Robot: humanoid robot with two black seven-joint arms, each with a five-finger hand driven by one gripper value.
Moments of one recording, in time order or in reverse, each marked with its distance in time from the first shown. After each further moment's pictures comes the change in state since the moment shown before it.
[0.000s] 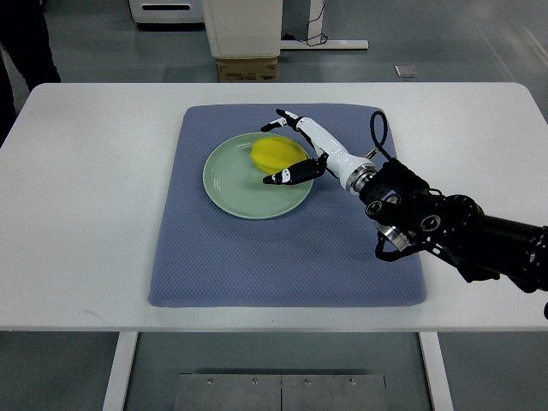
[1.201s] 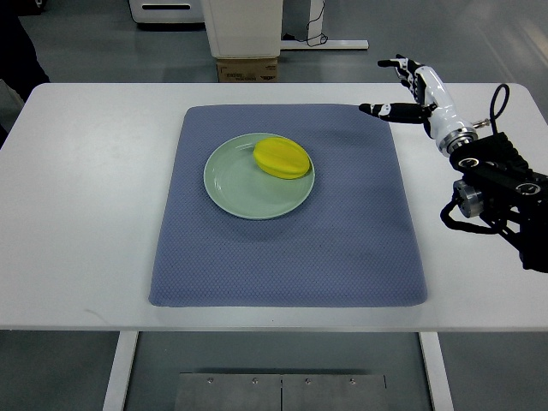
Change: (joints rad) left arm 0.000 0.000 0.000 0.000 0.000 0.000 0.000; right arm -0.109 -0.245 0.385 -0.008 0.095 0.022 -0.036
